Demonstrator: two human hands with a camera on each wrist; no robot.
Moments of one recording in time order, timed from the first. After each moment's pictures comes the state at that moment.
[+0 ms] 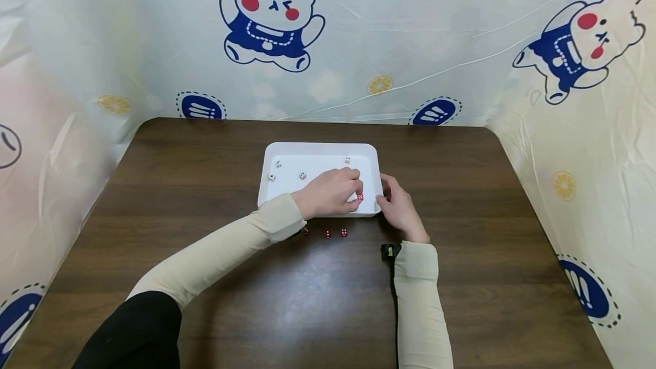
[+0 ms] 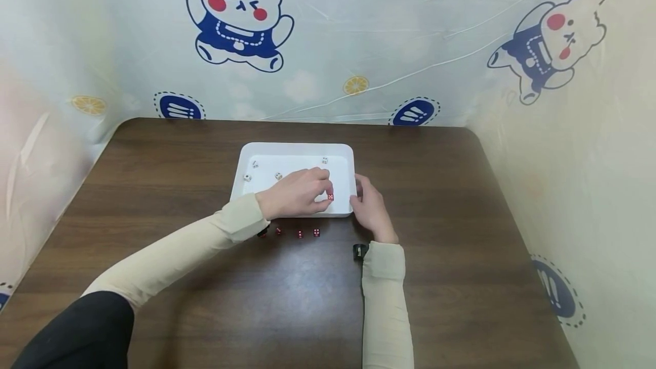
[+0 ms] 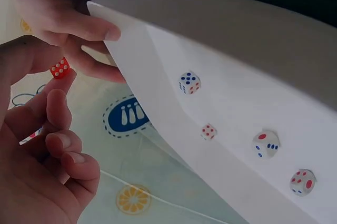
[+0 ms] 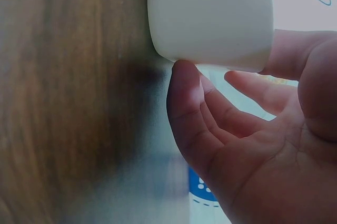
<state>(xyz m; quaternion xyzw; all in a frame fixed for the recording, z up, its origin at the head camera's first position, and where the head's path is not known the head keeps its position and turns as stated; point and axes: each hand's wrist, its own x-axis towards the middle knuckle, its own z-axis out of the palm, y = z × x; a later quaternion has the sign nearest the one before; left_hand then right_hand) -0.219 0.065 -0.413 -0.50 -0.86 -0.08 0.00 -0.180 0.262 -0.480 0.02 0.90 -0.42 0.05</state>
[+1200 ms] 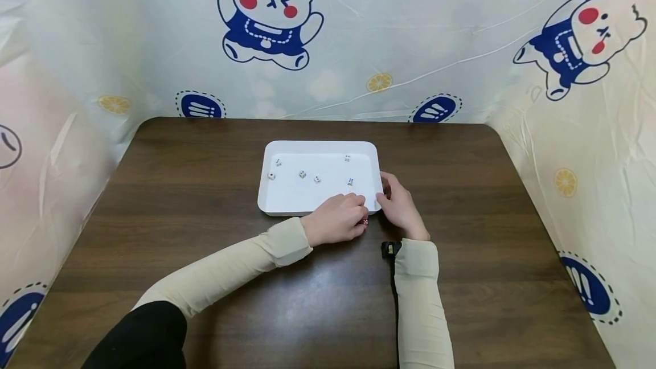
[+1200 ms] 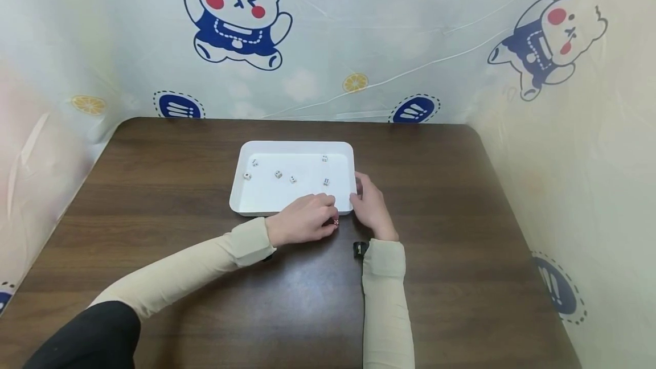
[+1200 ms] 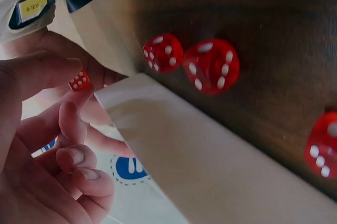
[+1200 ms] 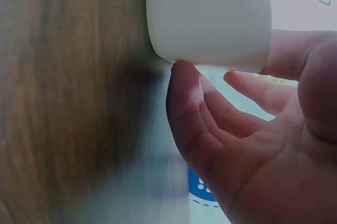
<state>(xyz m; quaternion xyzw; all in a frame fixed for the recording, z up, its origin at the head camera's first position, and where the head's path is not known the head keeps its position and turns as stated) -0.180 0.074 -0.443 -0.51 -0.85 -0.10 0.00 -0.180 0.263 -0.479 0.02 0.90 -0.43 0.05</state>
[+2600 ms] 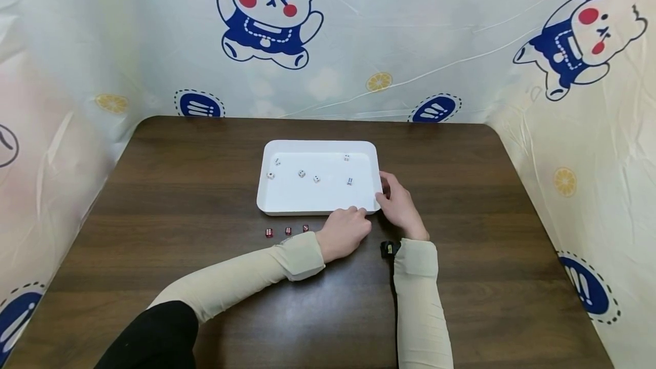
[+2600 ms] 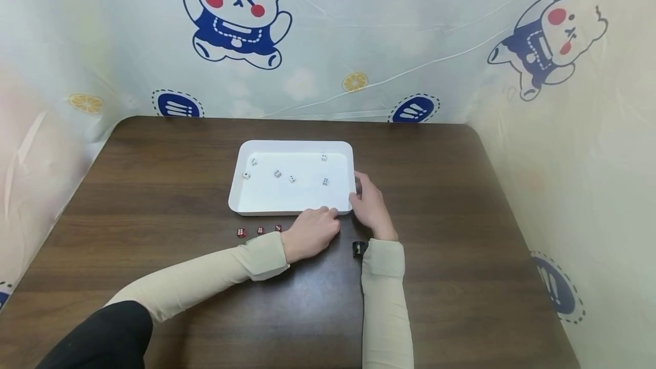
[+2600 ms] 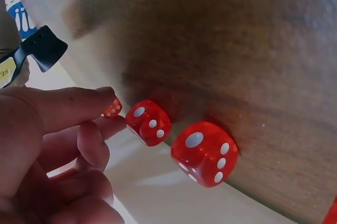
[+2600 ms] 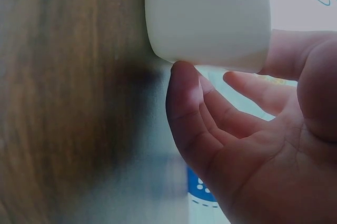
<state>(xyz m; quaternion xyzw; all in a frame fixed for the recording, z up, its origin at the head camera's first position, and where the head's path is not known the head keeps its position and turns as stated) -0.155 0.090 -0.470 -0.46 -0.88 0.00 0.05 -0.179 0.263 -0.478 0.02 0.90 -0.44 0.06</state>
